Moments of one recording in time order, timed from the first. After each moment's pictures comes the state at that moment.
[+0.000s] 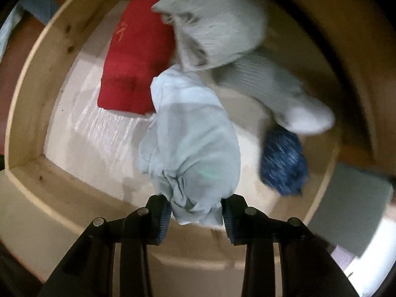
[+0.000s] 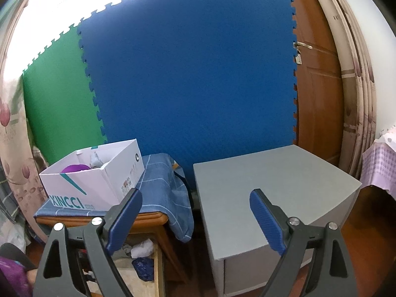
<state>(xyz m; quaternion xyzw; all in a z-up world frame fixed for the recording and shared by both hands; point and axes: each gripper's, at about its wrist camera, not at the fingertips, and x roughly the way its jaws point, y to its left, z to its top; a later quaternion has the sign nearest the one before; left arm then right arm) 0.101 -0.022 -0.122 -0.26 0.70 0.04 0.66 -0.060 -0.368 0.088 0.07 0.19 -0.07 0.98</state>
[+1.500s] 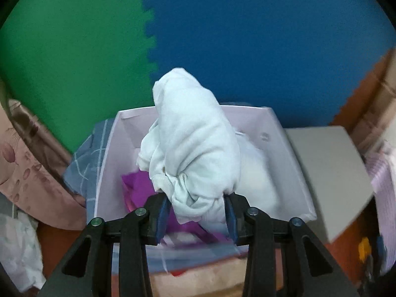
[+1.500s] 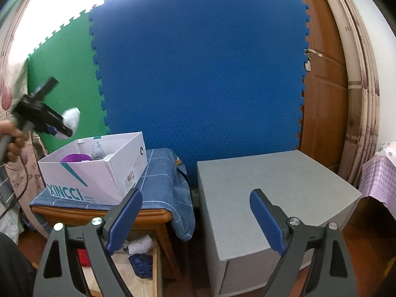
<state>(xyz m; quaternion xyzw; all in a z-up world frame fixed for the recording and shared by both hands) 0.230 -0.032 0.196 0.01 0.46 -0.10 0.88 -0.050 -0.345 0.088 0.04 0.20 -0.06 0.98</state>
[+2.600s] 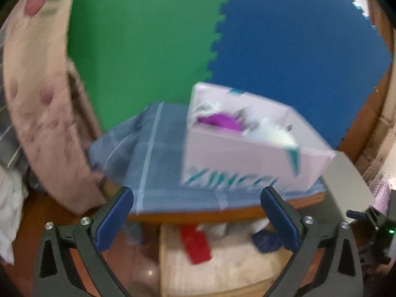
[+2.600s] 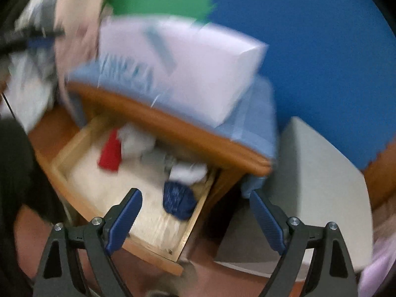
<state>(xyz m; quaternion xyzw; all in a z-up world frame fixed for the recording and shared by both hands) 0.043 0.108 0.120 -0.08 0.33 -0.06 0.94 0.032 -0.202 -0.007 -0.21 0.44 0.15 0.86</state>
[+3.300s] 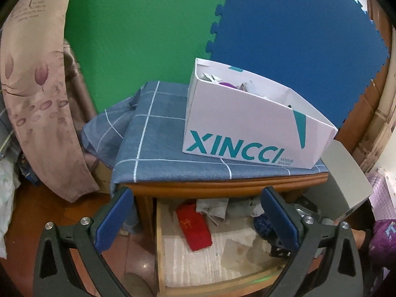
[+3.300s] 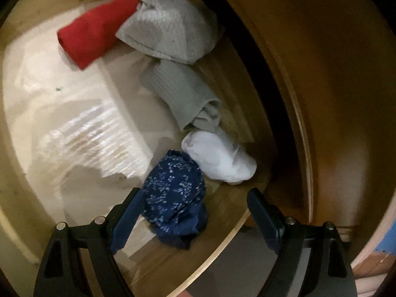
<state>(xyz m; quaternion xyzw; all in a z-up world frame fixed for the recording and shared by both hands) 0.036 0.103 0.083 -0.09 0.34 -0.09 0.93 0.087 -0.114 -0.196 -0.51 0.47 0.15 0.70</state>
